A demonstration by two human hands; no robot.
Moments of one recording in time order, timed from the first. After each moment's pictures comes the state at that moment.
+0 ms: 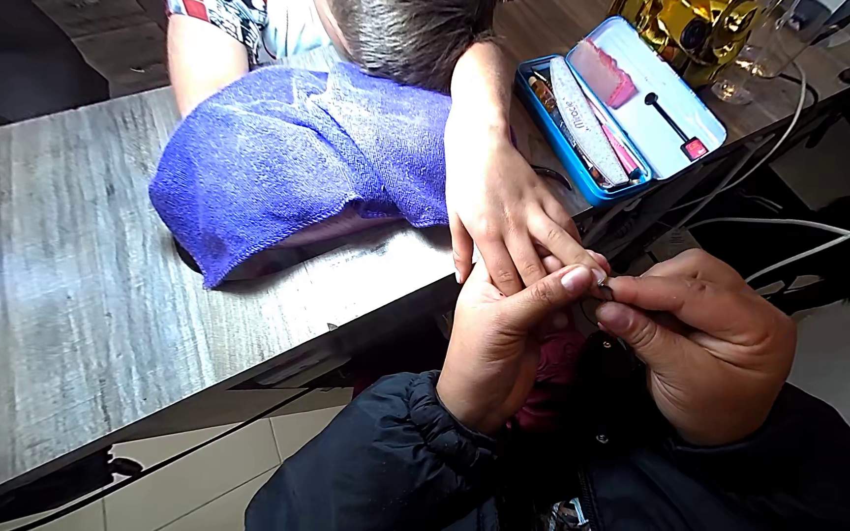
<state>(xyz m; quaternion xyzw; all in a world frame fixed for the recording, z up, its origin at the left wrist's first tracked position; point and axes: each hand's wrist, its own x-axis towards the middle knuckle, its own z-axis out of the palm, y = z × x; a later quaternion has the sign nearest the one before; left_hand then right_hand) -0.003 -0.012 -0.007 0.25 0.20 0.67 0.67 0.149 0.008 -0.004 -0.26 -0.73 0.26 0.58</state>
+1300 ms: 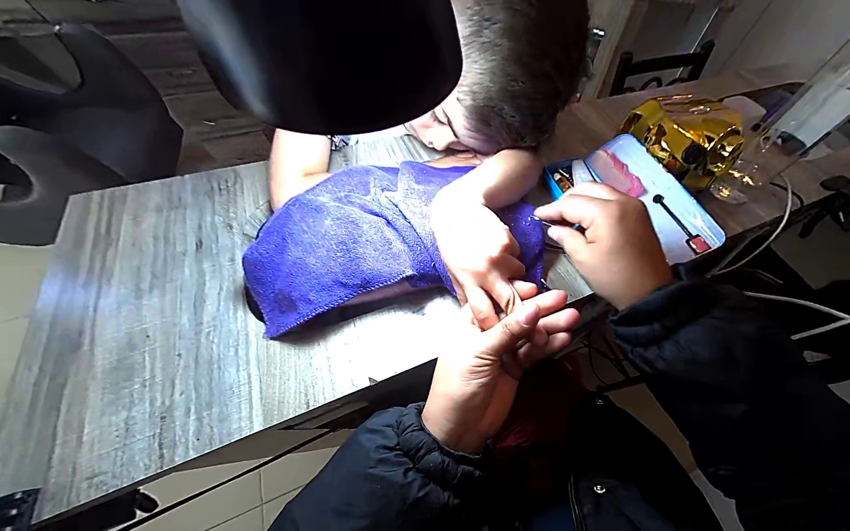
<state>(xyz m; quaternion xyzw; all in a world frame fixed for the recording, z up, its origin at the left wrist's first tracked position) -0.040 0.003 -0.005 0.21 0.20 0.69 0.66 0.087 0.147 0.028 -0.33 -0.87 0.07 0.36</state>
